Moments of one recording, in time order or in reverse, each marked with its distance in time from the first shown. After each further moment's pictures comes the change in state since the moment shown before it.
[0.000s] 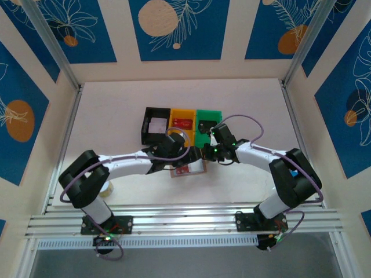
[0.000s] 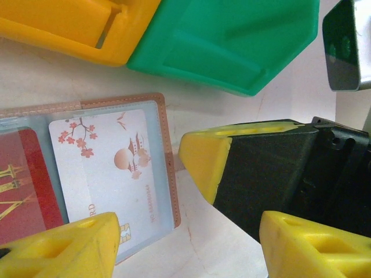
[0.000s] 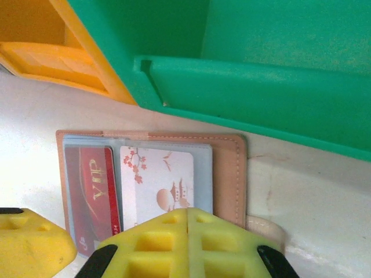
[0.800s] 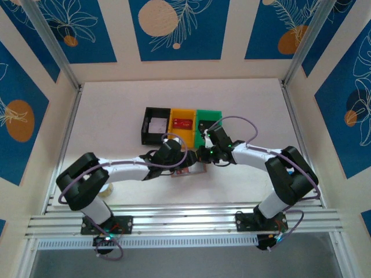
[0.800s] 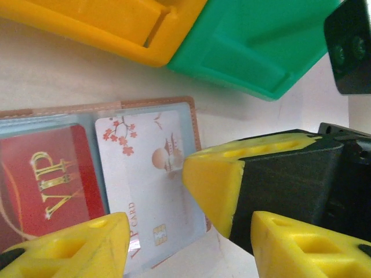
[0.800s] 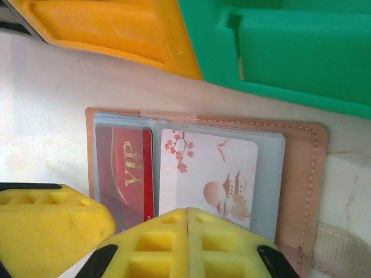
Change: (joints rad) left arm -0.016 -0.032 -0.121 0.114 -0.088 0.021; right arm 0.042 0.031 0.000 0.046 -0.057 0.005
